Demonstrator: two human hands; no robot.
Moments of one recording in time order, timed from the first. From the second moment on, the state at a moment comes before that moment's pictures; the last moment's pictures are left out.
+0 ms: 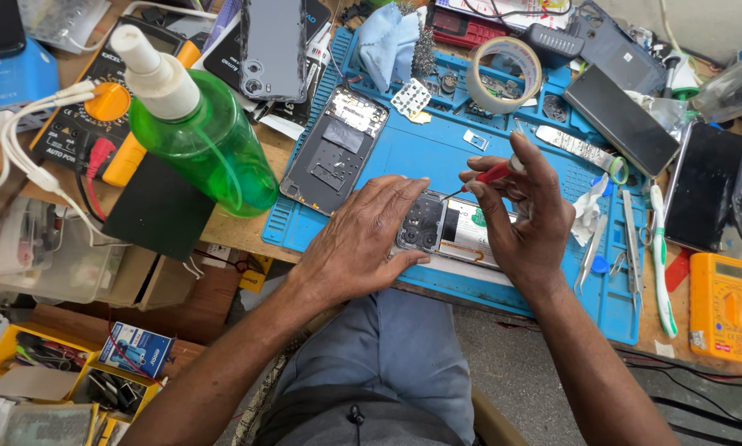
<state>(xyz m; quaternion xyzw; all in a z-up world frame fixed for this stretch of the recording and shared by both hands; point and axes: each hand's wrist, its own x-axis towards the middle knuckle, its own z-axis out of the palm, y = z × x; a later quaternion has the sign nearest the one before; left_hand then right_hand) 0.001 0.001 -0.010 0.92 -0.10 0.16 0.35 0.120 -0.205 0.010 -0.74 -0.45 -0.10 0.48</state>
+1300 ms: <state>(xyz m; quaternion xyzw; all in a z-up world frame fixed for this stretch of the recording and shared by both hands) 0.091 0.003 0.005 0.78 -0.14 0.10 0.61 0.143 -0.197 0.030 -0.68 -0.52 -0.01 0.52</state>
